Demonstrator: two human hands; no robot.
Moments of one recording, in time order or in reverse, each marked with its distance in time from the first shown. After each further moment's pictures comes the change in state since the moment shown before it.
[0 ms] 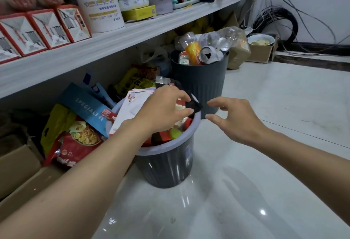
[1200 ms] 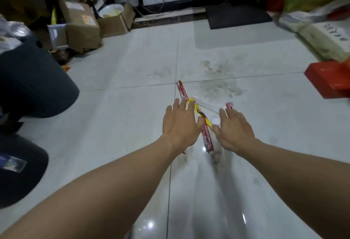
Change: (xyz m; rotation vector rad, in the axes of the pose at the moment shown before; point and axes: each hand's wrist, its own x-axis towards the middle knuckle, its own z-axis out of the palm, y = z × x) left_hand -0.063 0.469 0.303 0.241 -0.421 0.352; right_hand -0.384 0.332 -0.175 -0.469 -0.114 0.850
